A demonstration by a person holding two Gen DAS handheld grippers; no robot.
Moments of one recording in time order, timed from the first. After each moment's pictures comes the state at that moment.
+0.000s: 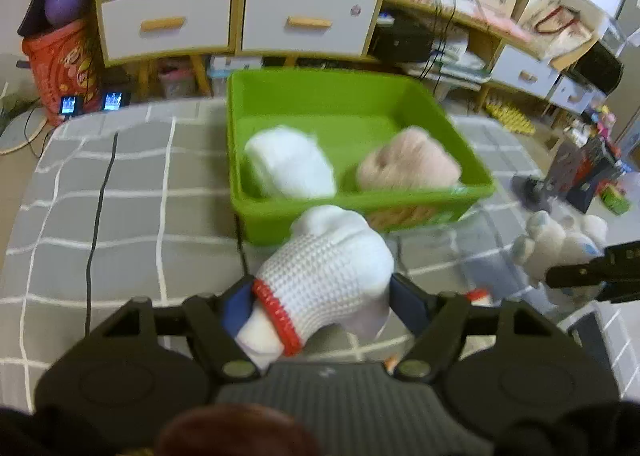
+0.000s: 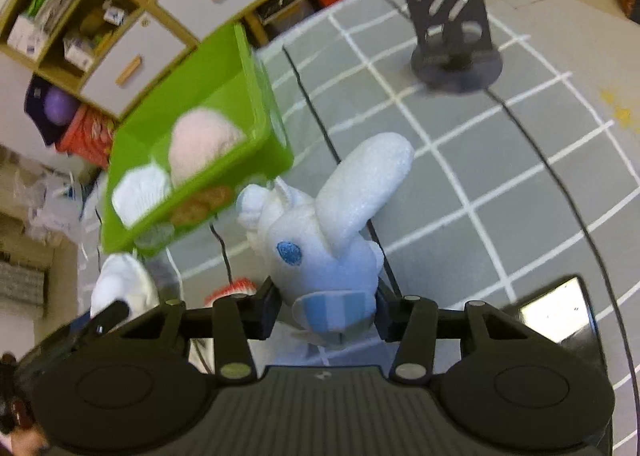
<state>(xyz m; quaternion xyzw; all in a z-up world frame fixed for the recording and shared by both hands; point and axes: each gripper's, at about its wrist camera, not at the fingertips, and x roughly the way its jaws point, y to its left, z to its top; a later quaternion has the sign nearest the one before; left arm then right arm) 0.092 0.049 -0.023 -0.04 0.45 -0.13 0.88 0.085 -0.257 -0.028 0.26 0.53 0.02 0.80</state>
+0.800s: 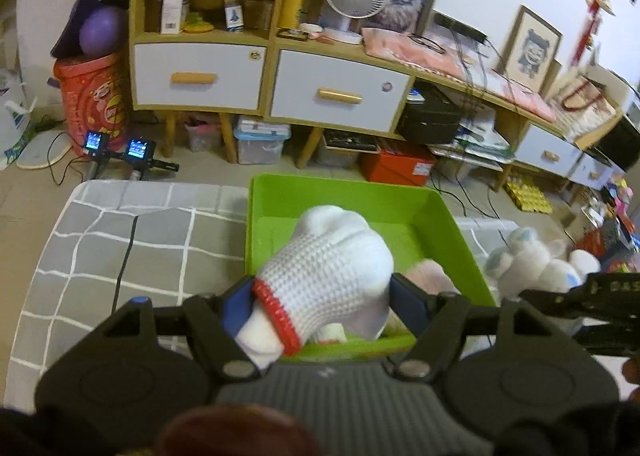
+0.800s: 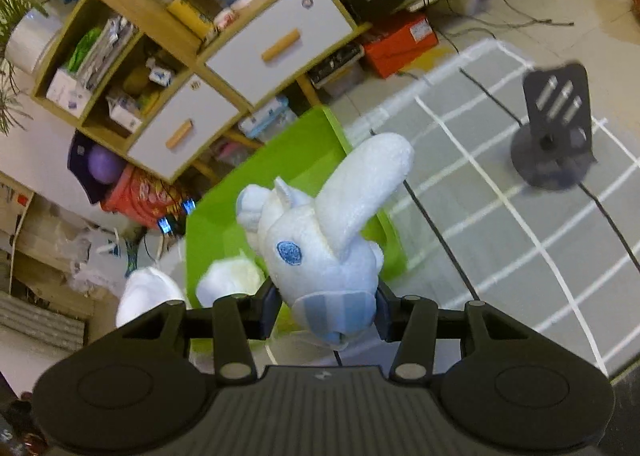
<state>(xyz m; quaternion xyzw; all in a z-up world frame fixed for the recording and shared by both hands) 0.149 0.053 0.022 -0.09 0.39 -0.07 0.91 0.147 -0.216 0.016 0.30 0.45 0.03 0.84</state>
